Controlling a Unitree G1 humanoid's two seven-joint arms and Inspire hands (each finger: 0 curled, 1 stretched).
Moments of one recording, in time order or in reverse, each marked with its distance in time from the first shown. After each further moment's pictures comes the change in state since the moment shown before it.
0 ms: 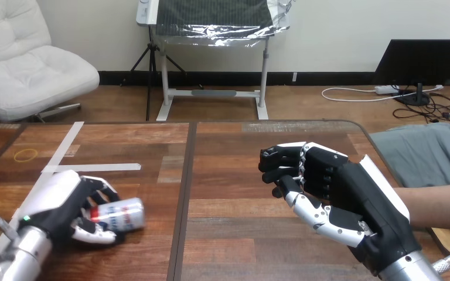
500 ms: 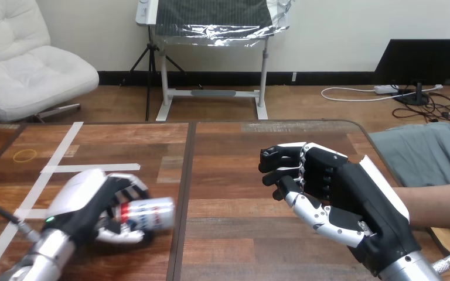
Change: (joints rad) left arm 0.074 -0.037 0.018 -0.165 -0.005 -0.067 0.000; right arm 0.000 0.000 0.000 0.000 -0.001 0.006 0.000
